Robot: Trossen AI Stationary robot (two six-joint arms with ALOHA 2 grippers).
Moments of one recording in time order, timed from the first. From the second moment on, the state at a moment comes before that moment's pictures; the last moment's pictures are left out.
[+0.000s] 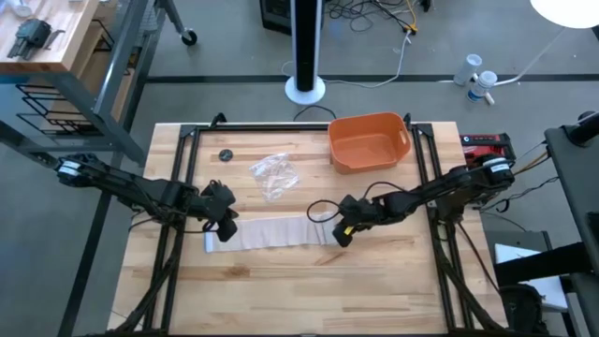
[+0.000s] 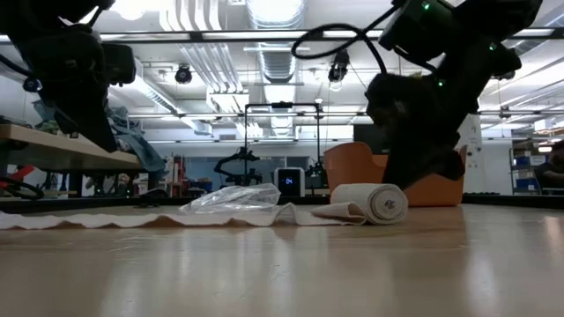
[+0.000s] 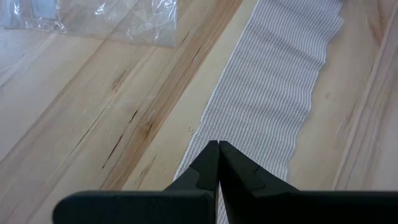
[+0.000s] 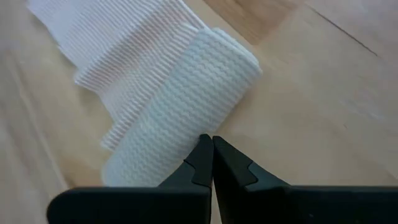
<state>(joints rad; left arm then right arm) -0.24 0.90 0.55 -0.65 -0.25 -0.76 0.15 1.54 0.69 -0.08 0.12 0.89</state>
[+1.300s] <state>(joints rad) -0.24 0.90 0.55 -0.65 -0.25 -0.76 0.15 1.62 0.86 -0.39 0.16 0.79</state>
